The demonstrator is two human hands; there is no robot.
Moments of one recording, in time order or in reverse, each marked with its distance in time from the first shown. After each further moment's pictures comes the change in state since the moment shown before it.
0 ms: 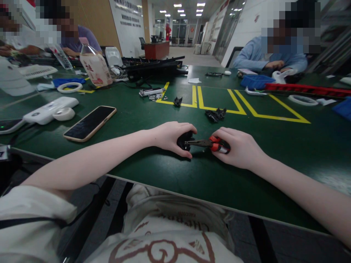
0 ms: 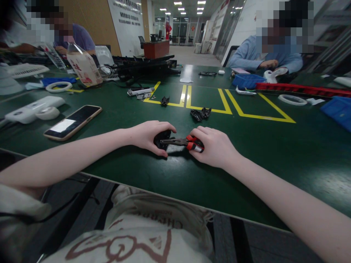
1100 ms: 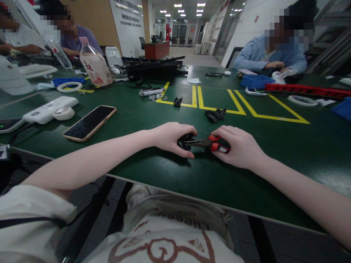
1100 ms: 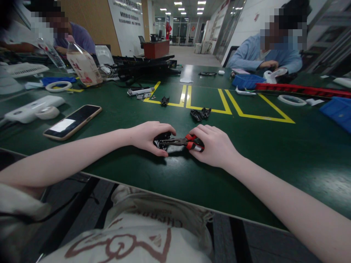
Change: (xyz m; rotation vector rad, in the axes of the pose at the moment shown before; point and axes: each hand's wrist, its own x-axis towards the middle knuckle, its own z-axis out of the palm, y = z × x) left_hand 0.001 0.002 -0.002 -0.019 -0.050 0.016; right_hand 0.000 0.000 -0.001 -0.025 0.031 -0.044
